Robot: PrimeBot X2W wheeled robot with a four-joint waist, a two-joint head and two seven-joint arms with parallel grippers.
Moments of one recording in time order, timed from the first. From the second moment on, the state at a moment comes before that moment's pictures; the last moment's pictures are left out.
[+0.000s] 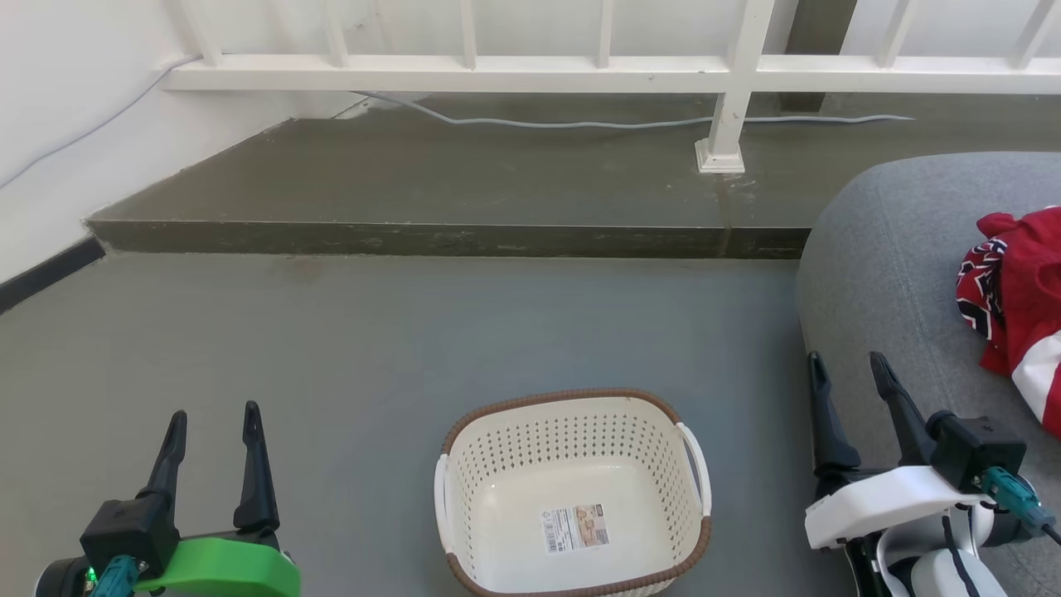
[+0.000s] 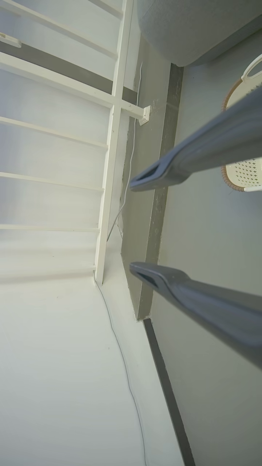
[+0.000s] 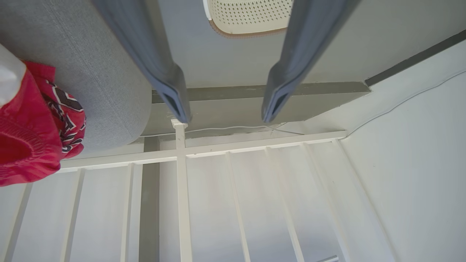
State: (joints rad) left arm 0.13 0.14 -0.13 -0.05 -0.33 0.12 -0.20; right arm 0.12 -0.07 0.15 -0.01 0.24 -0.08 -0.17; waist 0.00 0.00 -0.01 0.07
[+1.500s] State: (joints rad) left arm 0.14 0.10 -0.11 0.03 -0.74 0.07 -0.13; right arm 0.16 -0.06 0.11 0.05 0.69 -0.04 -0.12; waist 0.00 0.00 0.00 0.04
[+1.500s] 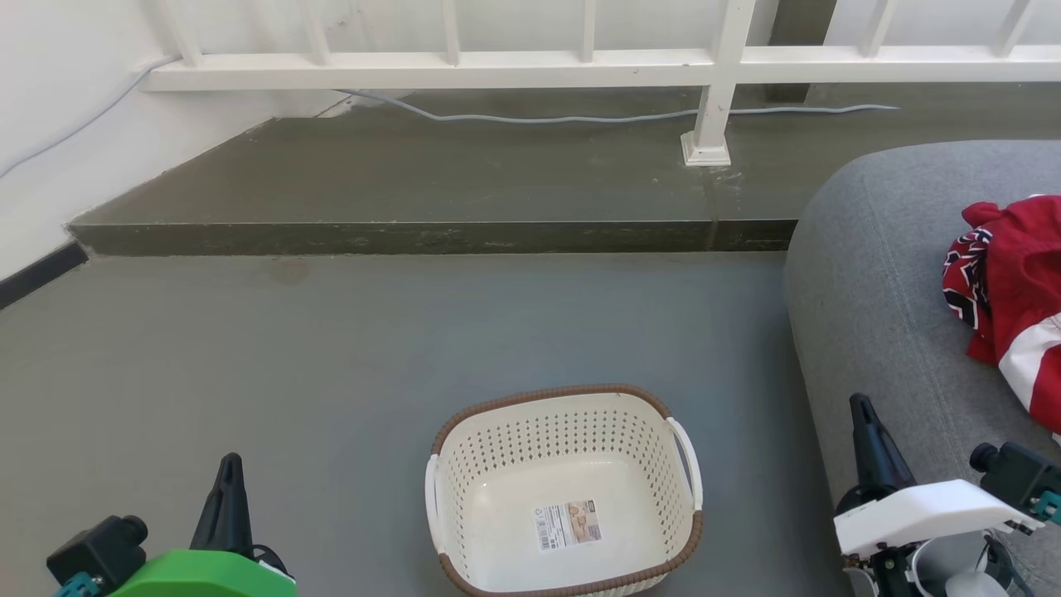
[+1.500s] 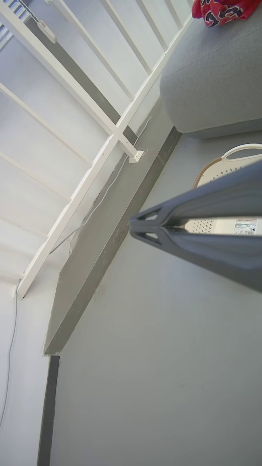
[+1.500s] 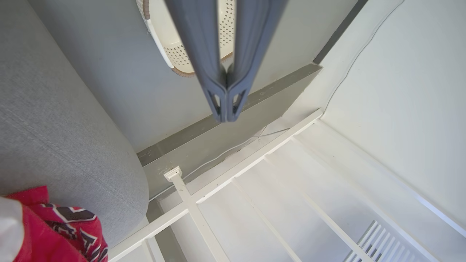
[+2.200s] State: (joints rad) left arm 0.10 0.10 -0.08 0.09 -1.01 0.03 -0.07; right arm 0.10 -0.08 0.07 0.10 0.99 -0.01 -0.08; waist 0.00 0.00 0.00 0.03
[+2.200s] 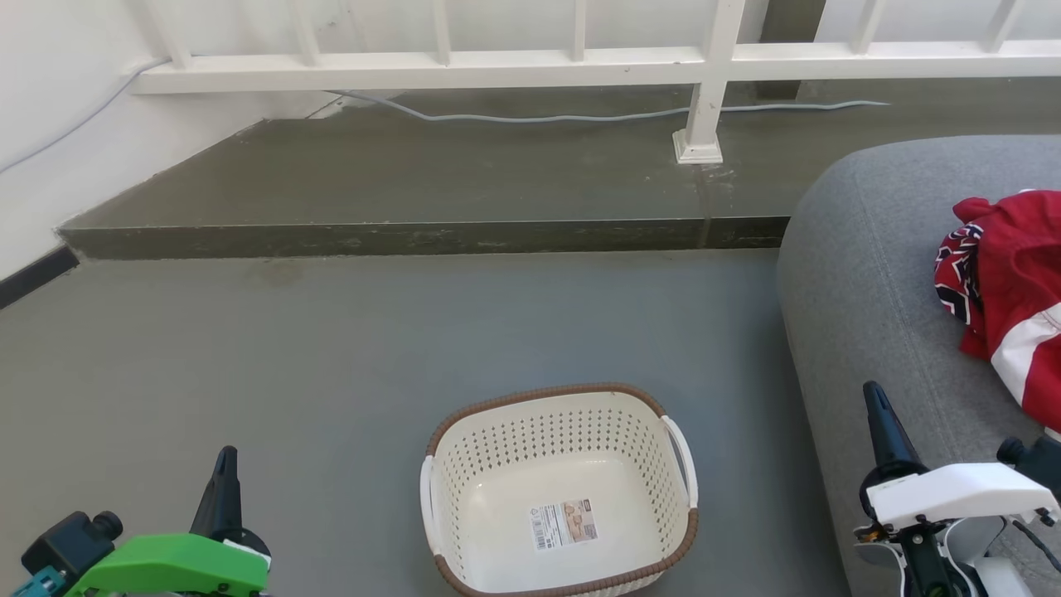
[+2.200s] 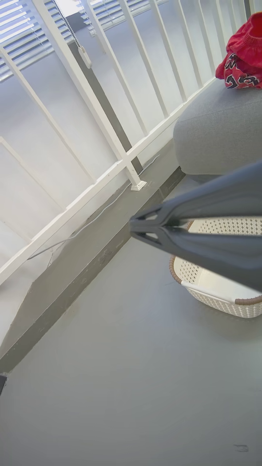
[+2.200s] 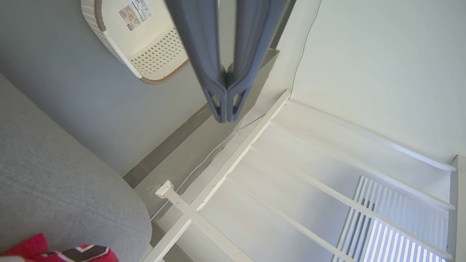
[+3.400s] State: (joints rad) left arm 0.00 0.10 -0.03 0.20 -1.49 -0.07 0.01; right arm 0.01 -0.10 0.00 0.20 1.50 0.07 -0.01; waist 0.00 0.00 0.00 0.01
